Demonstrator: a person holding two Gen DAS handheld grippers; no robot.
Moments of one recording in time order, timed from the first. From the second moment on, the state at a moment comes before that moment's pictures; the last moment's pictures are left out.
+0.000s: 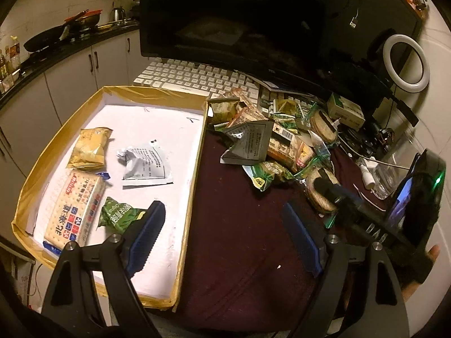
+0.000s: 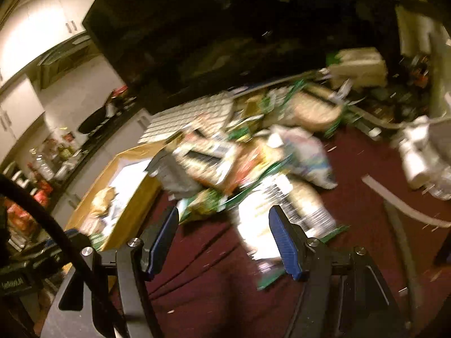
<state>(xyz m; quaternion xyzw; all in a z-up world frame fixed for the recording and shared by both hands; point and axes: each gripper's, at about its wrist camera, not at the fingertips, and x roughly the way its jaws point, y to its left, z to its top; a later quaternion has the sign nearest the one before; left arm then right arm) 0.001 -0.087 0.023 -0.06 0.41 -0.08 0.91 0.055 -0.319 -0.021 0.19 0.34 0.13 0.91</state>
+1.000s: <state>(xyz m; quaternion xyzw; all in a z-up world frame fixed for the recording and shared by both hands) 0.088 -0.156 -0.012 0.03 0.49 -0.16 0.85 0.062 -0.322 -0.049 0.14 0.42 0.10 0.89</state>
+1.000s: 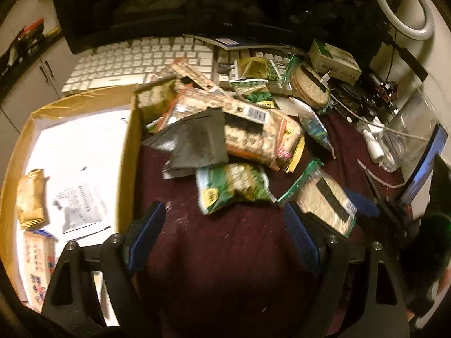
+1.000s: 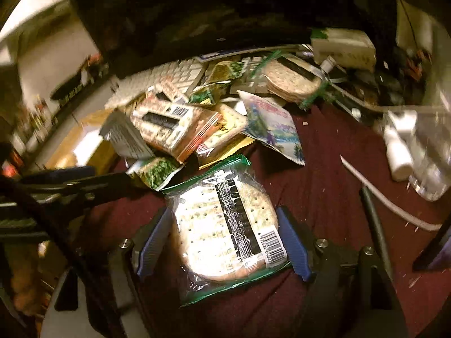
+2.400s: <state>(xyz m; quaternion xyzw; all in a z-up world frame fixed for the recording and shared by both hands) 0.030 -0.004 0.041 -0.18 0.42 -0.09 0.88 0.055 -0.256 0.015 0.18 0.33 0.25 0.89</state>
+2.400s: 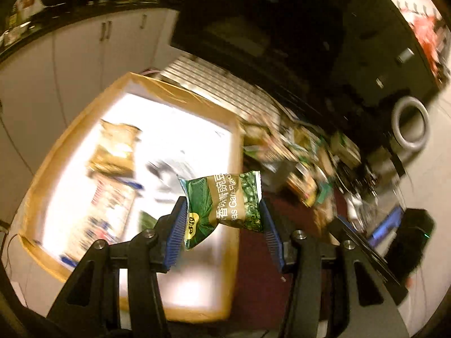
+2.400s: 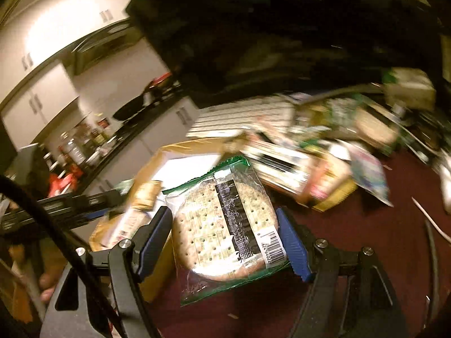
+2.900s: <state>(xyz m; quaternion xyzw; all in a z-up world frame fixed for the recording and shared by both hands) 0.189 0.087 0.007 -0.21 0.48 -0.04 0.85 0.185 -0.091 -0.004 0.04 0.43 0.25 0.87</state>
